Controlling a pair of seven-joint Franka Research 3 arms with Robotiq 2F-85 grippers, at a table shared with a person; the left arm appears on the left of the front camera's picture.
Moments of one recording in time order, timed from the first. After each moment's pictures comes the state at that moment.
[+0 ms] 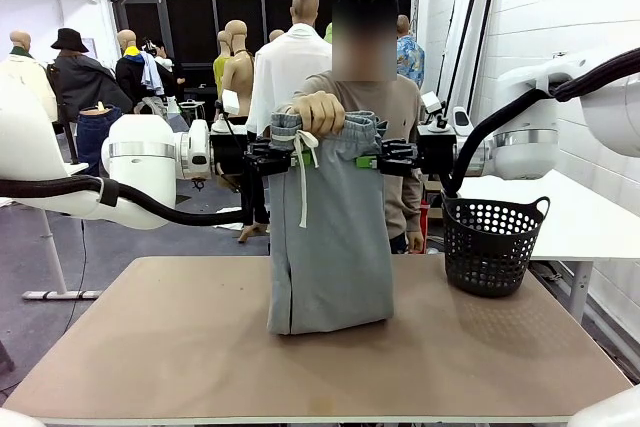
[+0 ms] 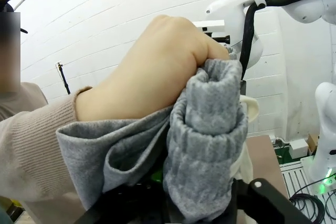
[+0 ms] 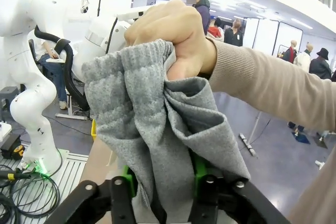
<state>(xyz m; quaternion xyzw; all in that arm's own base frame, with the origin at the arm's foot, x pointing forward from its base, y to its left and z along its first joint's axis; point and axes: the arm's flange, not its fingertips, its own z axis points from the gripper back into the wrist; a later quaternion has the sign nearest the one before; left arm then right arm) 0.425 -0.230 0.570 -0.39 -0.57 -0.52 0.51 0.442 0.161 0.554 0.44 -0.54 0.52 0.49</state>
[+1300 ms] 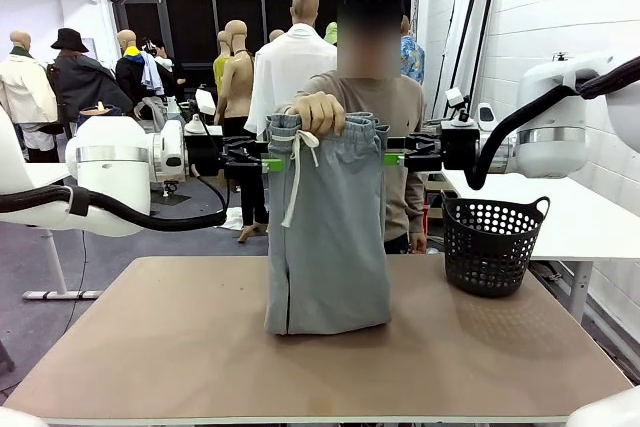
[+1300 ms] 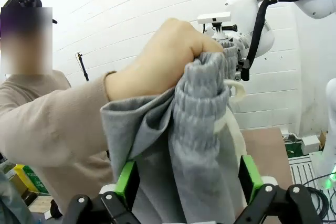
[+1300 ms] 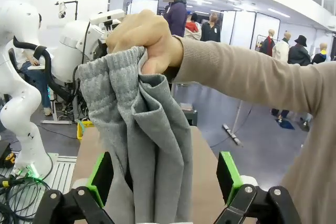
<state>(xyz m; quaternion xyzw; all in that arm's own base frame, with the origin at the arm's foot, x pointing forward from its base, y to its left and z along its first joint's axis) 0.404 -0.187 0.573 -0.35 -0.59 -0.49 0.54 0.440 0.118 0.561 0.42 -0.55 0.48 0.53</state>
